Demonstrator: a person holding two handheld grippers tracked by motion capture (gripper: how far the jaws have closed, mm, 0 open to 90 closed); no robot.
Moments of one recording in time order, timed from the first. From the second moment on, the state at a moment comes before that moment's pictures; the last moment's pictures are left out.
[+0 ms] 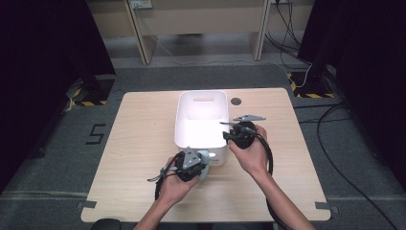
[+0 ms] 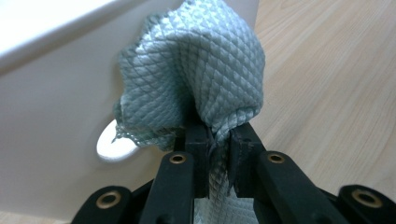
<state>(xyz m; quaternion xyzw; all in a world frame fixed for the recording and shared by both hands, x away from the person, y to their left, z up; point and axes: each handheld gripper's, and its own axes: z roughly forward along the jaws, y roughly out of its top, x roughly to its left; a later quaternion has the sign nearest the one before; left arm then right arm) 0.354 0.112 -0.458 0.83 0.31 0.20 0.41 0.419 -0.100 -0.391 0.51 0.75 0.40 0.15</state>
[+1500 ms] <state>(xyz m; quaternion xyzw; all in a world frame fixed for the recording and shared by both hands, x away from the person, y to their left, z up) 0.358 0.103 -0.487 0.84 0.32 0.19 0.39 0.419 -0.099 -0.392 0.50 0.75 0.40 0.16</state>
